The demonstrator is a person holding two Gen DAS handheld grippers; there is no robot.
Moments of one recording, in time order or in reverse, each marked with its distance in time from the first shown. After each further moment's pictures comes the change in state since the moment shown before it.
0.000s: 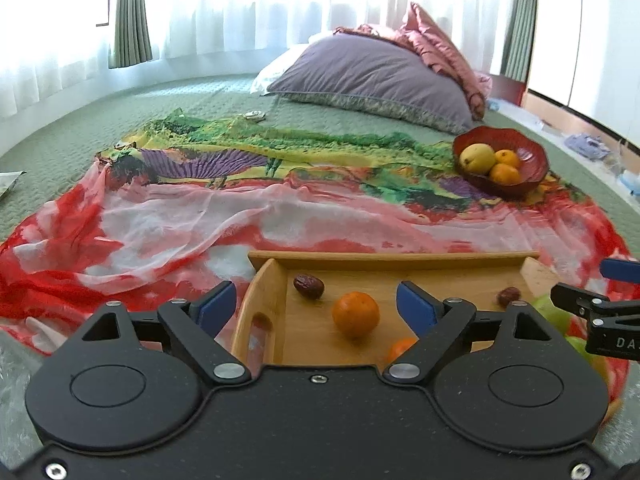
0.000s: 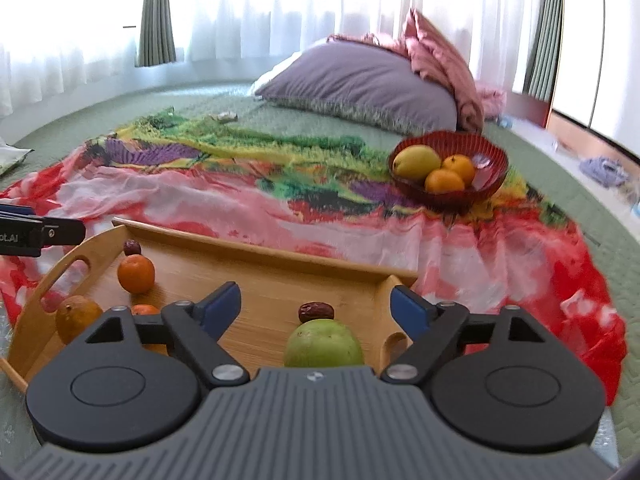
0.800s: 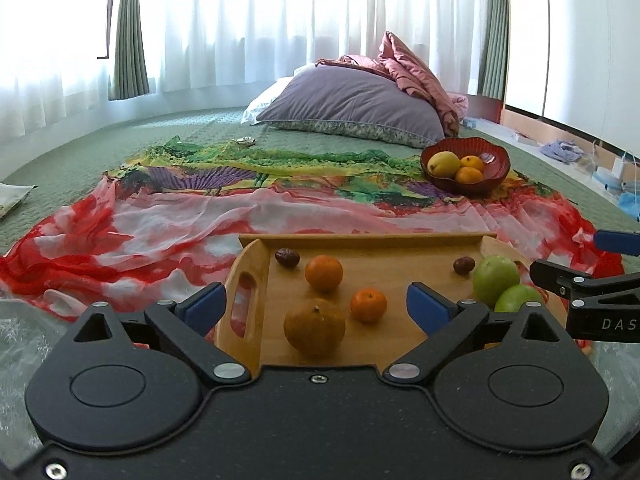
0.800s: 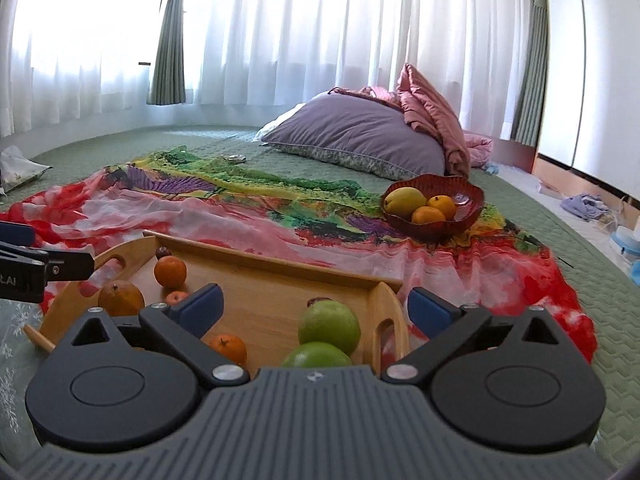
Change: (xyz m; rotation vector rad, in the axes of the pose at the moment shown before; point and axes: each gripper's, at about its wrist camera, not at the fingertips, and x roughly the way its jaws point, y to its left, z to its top) left arm -0.077 -0.025 -0.068 0.042 -0.113 -0.010; right arm -0.074 0.016 -0.043 -0.030 -0.163 -0.025
